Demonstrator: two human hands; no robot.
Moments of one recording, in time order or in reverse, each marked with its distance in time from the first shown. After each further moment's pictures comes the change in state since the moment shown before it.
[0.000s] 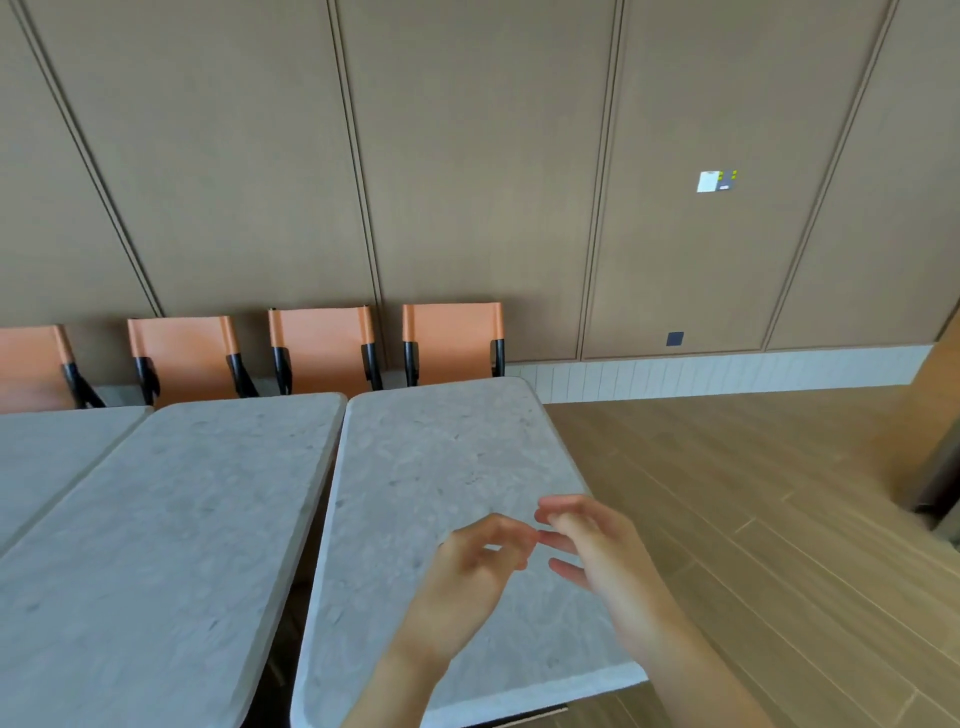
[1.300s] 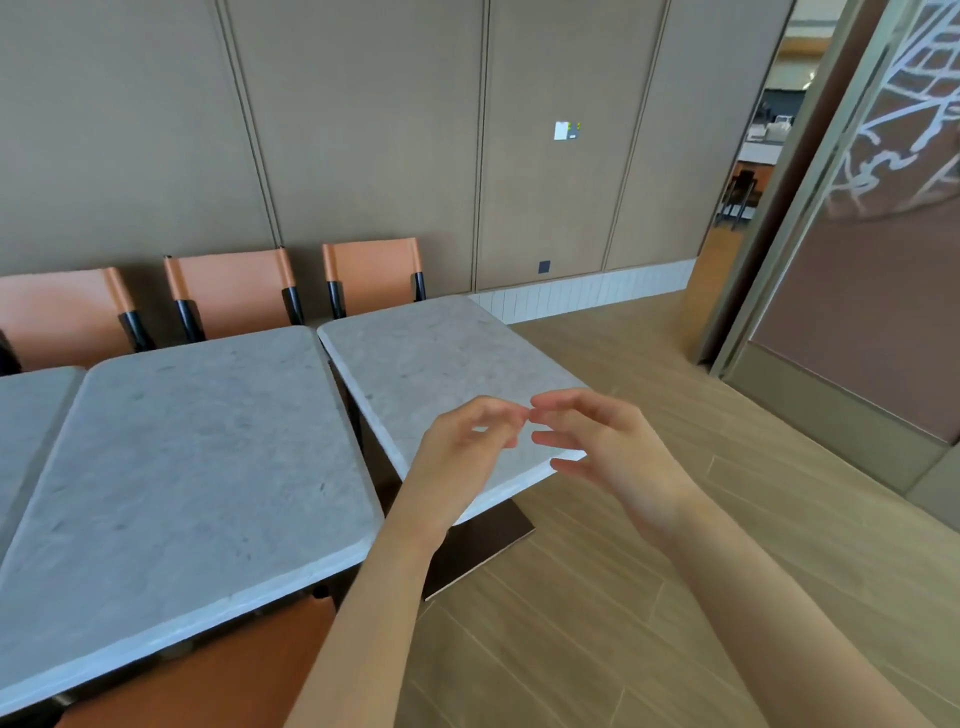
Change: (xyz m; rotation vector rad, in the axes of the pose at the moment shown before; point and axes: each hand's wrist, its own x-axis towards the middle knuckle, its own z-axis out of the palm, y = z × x) left_hand -0.252 -0.063 -0.288 -0.085 -0.299 0.193; right_hand -0.325 0.009 0.302 -0.146 0.252 -0.121
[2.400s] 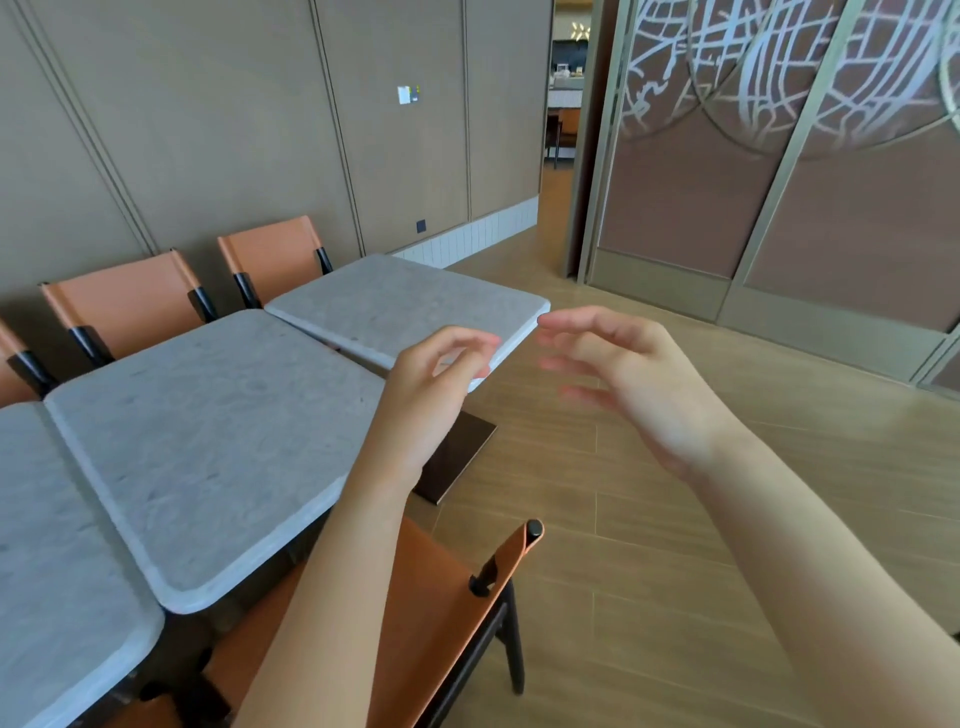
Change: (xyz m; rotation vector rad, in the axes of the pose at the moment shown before) left_hand -0.279 -0.003 -0.253 -0.031 -0.282 0.175; right_hand -0.323 -0.061 0.277 0.054 0.398 -0.070
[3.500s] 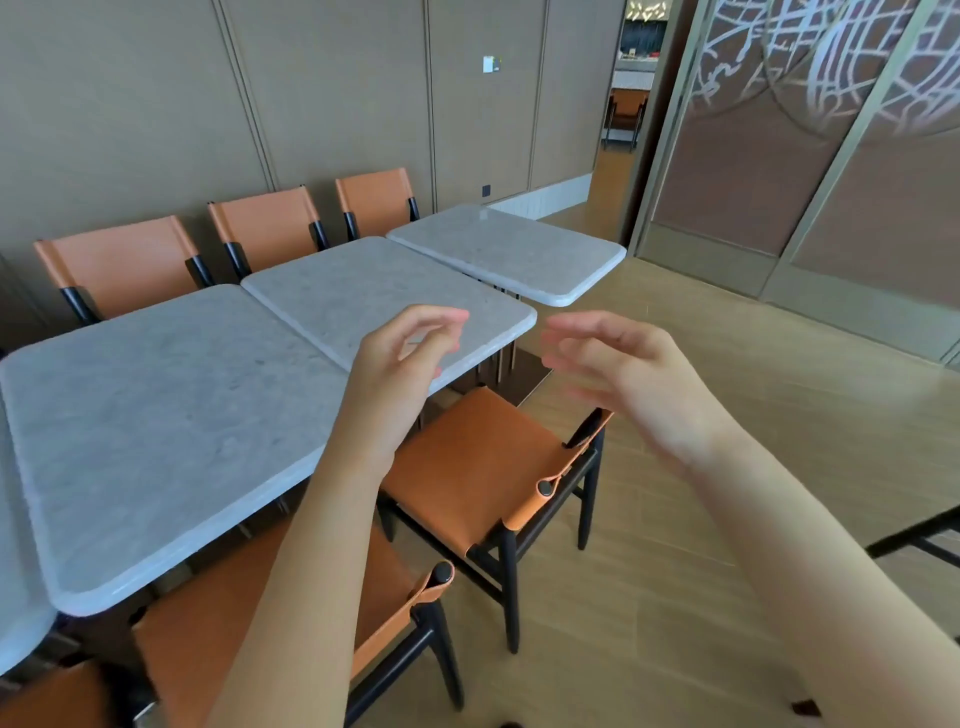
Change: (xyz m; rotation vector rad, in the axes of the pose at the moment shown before) left_hand -0.371 -0.017 -0.288 -0.064 0.170 0.038; right_hand -0.336 -0.035 0.281 -0.015 -0.089 -0.002
